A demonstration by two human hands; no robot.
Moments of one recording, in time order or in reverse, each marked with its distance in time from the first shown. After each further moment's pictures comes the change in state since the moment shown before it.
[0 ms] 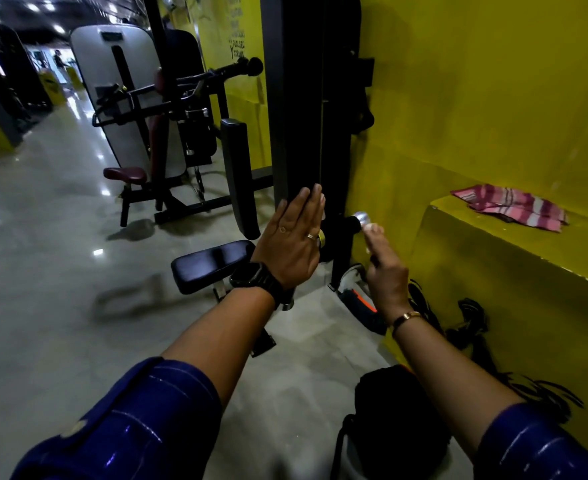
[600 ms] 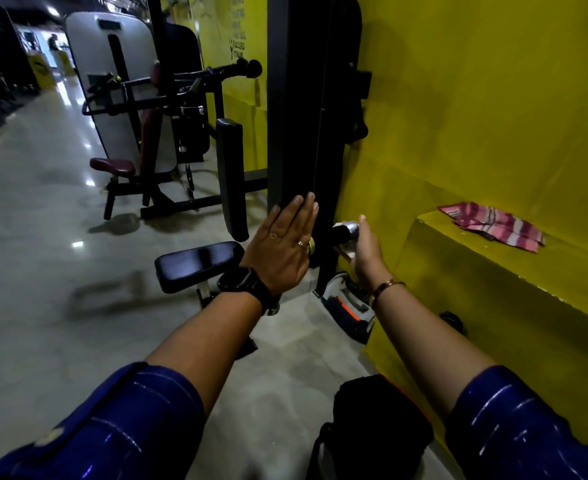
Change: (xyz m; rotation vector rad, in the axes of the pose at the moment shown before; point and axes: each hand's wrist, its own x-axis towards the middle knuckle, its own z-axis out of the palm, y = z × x) left_hand -0.003 0.001 0.001 0.012 0.002 -0.012; right_hand 0.068 -0.026 0.018 0.855 -0.212 0.940
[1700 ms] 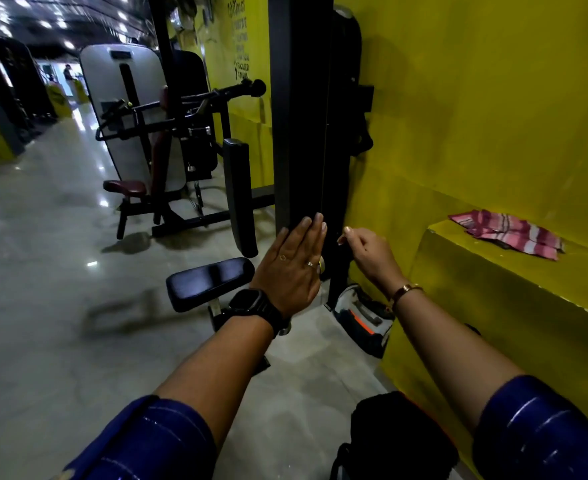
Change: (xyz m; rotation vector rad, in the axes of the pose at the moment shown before) left_hand 0.001 0.000 0.002 0.020 0.017 0.000; right_hand 0.011 -0.017 -0.010 -0.820 -0.175 -0.685
